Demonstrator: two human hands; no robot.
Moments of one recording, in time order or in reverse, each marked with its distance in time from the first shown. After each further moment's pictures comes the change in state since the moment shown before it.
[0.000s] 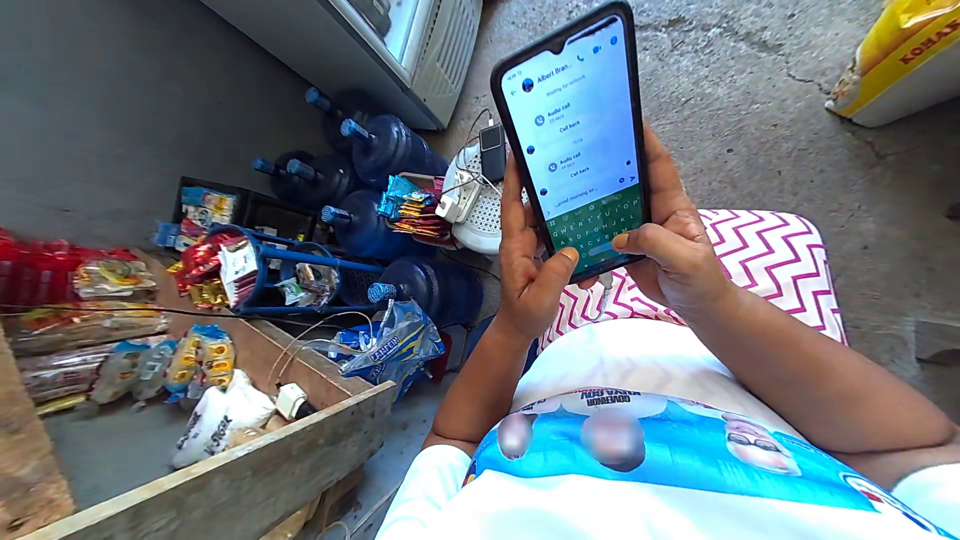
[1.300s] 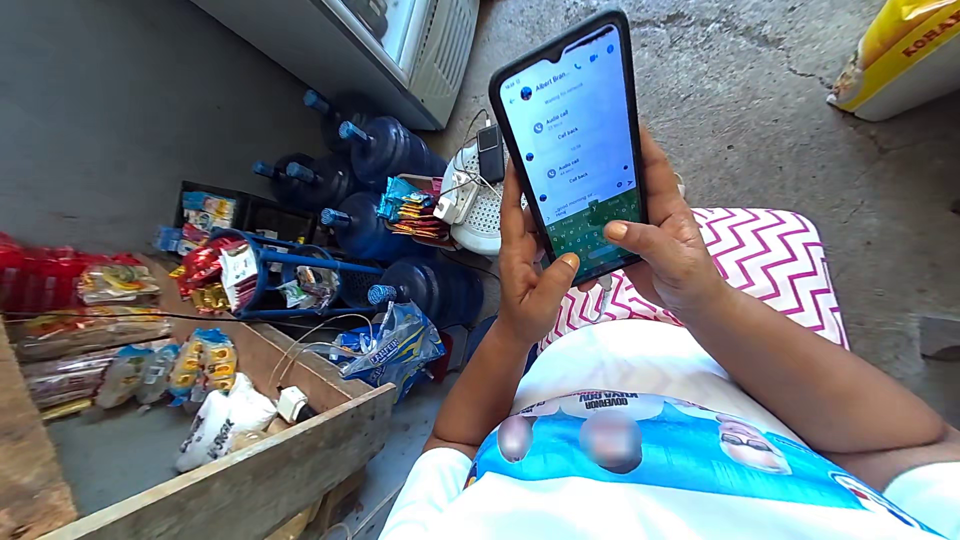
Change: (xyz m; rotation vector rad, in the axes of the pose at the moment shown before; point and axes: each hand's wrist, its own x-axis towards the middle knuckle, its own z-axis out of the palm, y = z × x) left_hand -0.001 -0.004 0.003 0.025 -0.018 0.023; right_hand -0.002 0.005 -0.007 0.041 -0.010 -0.016
